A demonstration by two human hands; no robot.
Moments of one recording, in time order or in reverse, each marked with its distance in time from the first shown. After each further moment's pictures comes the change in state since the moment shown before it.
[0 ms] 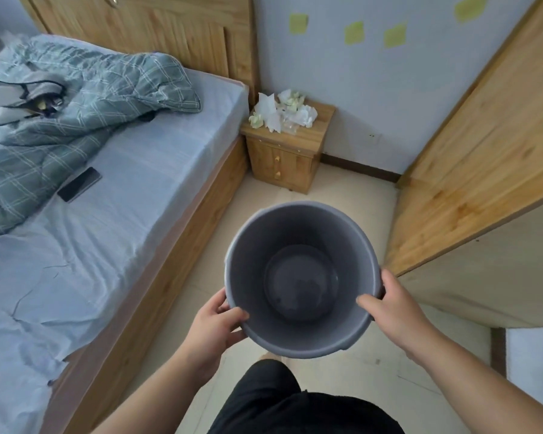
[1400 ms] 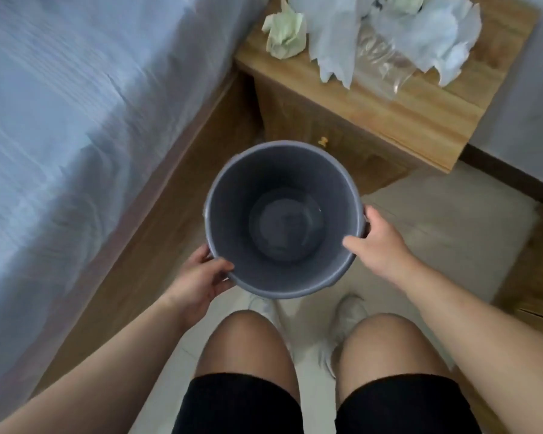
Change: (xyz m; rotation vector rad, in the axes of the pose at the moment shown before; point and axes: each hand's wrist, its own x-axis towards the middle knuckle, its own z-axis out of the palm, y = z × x) left_hand 0.717 0.067 -0.059 -0.218 0.247 -0.250; right_hand 0.782 -0.014 0.181 -0.165 -0.246 0.026
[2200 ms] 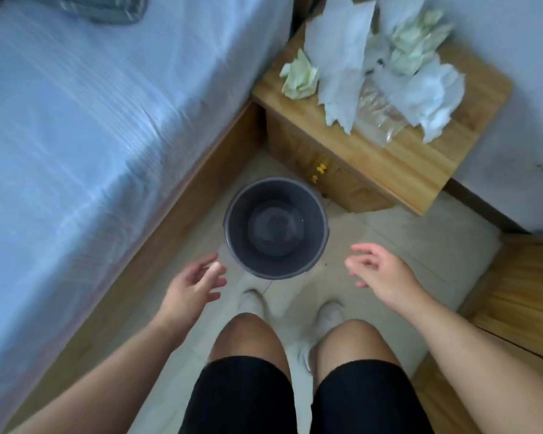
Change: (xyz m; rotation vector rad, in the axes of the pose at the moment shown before) left_hand -0.049 0.025 -0.009 0.303 0.109 0.146; right_hand -0.024 -0.010 -0.041 0.026 -0.116 0.124
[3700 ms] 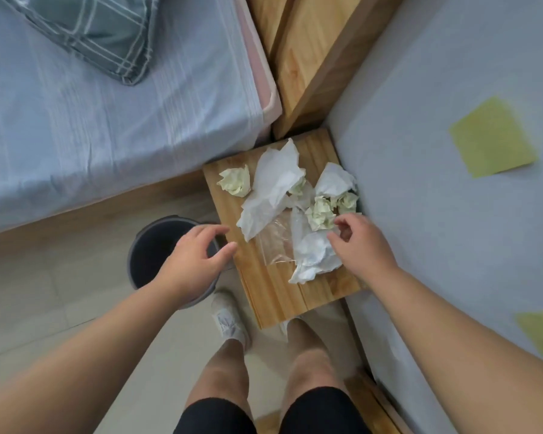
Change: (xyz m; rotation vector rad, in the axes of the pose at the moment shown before) left_hand -0.004 0.311 0.193 0.260 0.231 0.074; right_hand 0.146 -0.315 -0.275 -0.898 -0.110 -0.515
